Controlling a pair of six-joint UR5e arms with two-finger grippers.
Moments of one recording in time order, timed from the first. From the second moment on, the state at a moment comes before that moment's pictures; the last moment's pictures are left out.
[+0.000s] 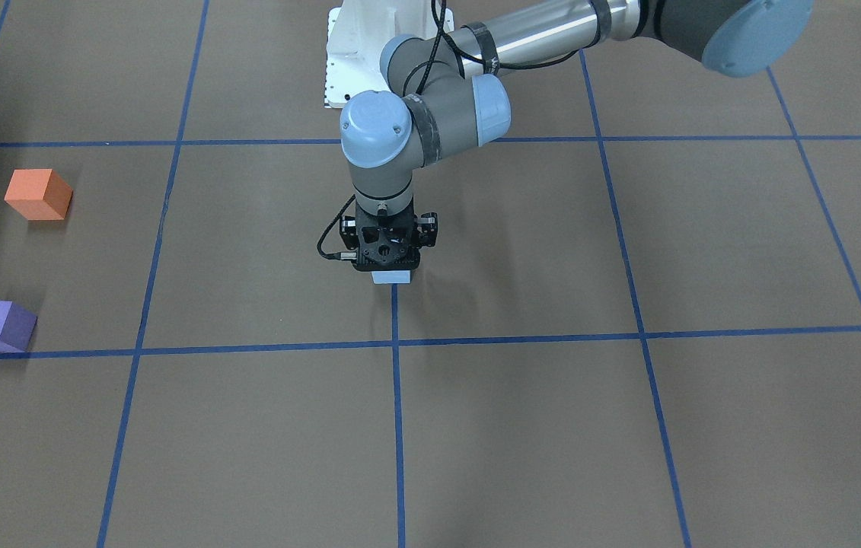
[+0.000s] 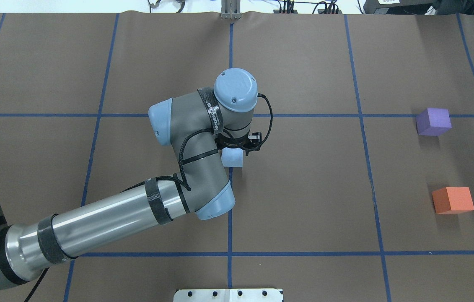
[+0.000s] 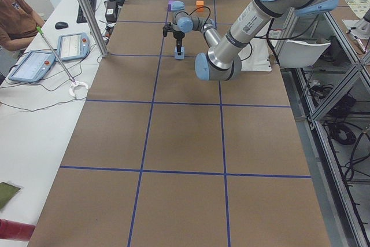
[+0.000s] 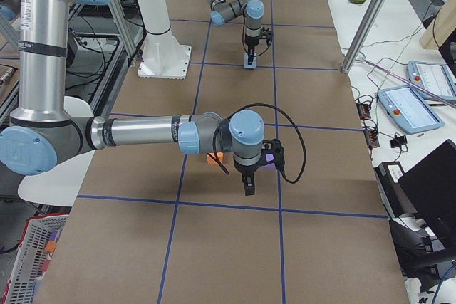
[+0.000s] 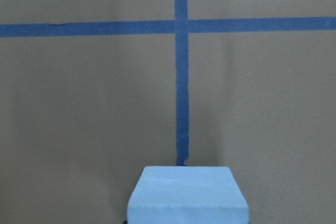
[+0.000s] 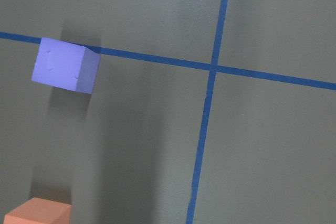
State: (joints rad) left arm -0.52 -2.57 -1.27 -1.58 -1.91 -1.17; right arm 1.56 -1.69 1.80 -1.57 2.43 -0.03
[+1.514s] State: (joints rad) left arm -0.86 -2.06 -2.04 -1.17 -2.06 -0.78; right arm 0.90 -0.98 1.92 -1.74 2.22 0.99
